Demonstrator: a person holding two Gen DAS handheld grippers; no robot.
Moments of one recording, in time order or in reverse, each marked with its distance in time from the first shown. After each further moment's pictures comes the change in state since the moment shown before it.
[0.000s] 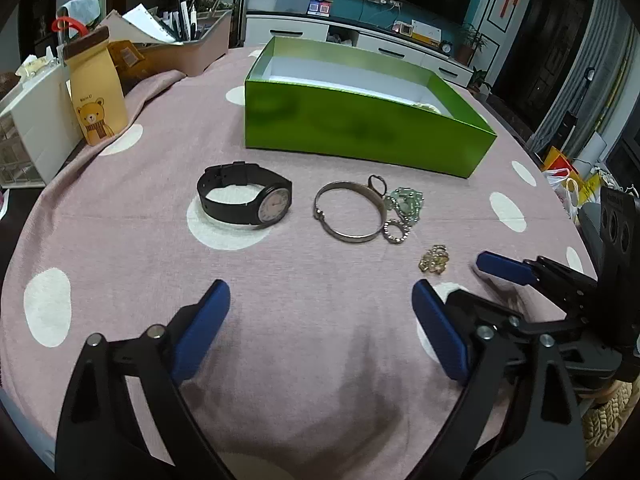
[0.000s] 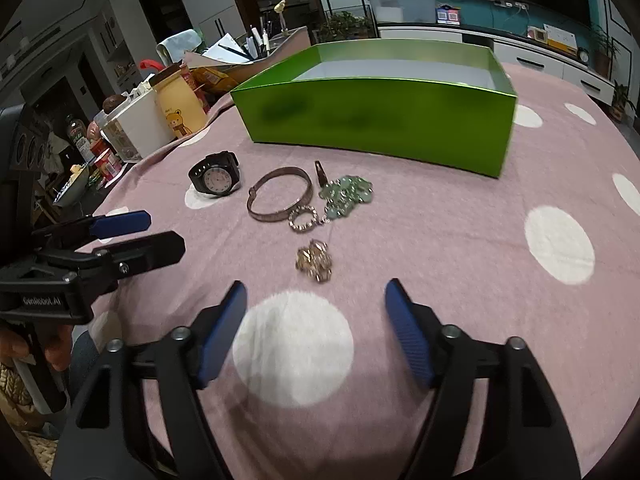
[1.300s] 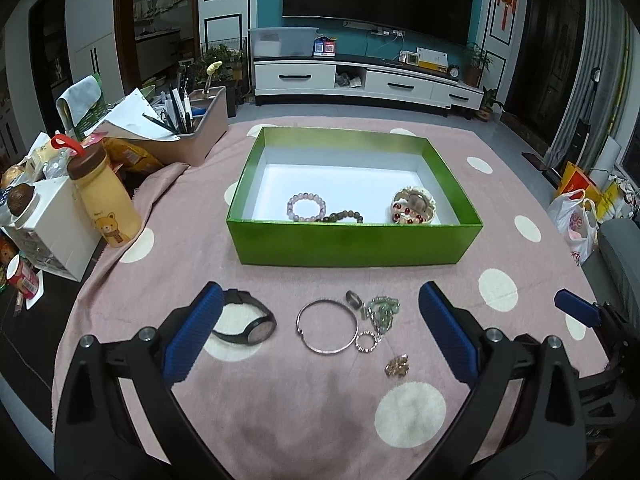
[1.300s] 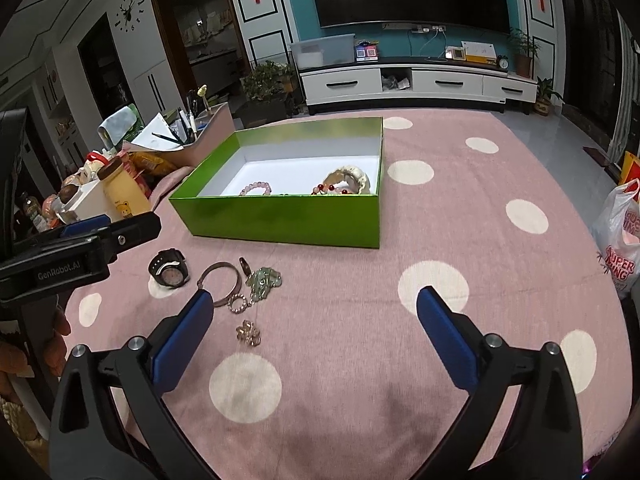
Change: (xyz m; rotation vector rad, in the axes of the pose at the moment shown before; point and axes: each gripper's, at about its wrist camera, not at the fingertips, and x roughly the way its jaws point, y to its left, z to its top) left arm -0.034 -0.050 0.079 0.066 -0.131 0.116; right arm -0.085 -0.029 0.031 0.165 -0.166 -0.219
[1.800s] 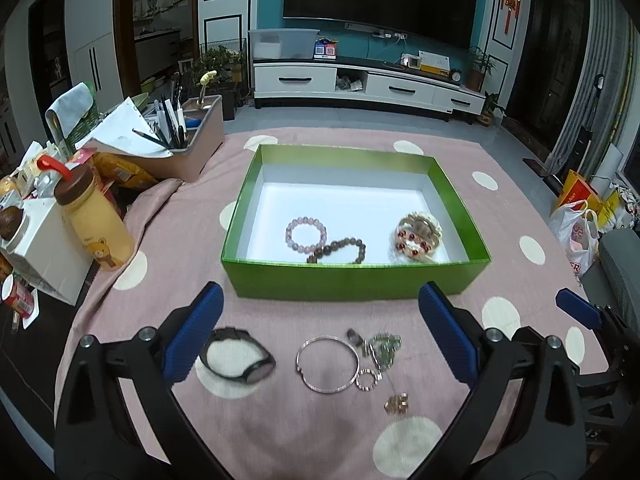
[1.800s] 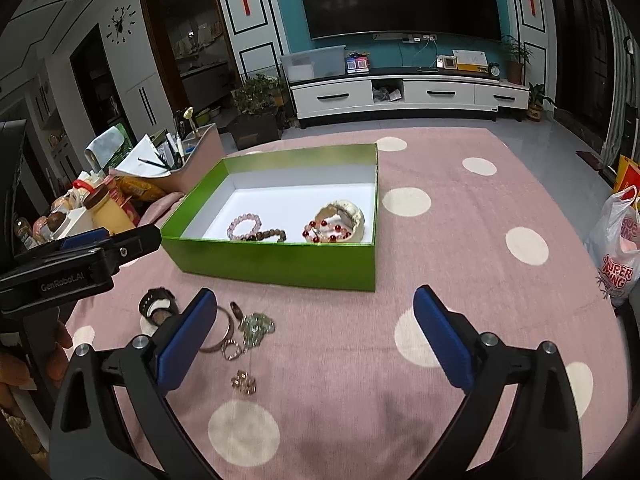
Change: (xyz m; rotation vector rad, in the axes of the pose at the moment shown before) left arm 0.017 0.002 0.035 -0.013 0.001 -0.010; right arm 0.014 0.000 0.035 0.014 -0.040 -0.035
